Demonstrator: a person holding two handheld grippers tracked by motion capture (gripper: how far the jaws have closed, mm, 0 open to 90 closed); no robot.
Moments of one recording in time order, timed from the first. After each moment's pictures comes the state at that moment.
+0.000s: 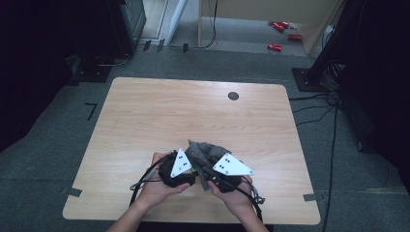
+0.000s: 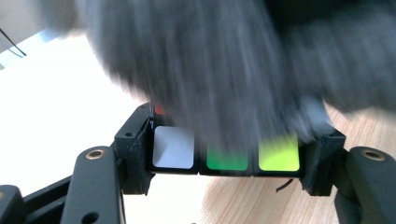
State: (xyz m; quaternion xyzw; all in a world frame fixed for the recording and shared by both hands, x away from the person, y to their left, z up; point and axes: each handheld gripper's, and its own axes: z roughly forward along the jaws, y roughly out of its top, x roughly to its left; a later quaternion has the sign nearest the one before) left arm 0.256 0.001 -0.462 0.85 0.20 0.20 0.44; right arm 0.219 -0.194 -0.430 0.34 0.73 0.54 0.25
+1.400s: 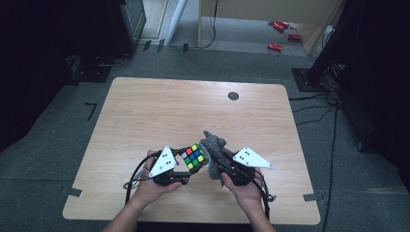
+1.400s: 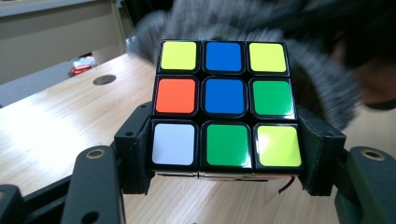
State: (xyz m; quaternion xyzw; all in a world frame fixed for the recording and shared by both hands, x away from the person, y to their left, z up) left arm 0.255 0.023 -0.452 0.80 0.18 0.17 0.55; right arm 0.227 -0.222 -0.430 0.38 0.69 0.58 0.21
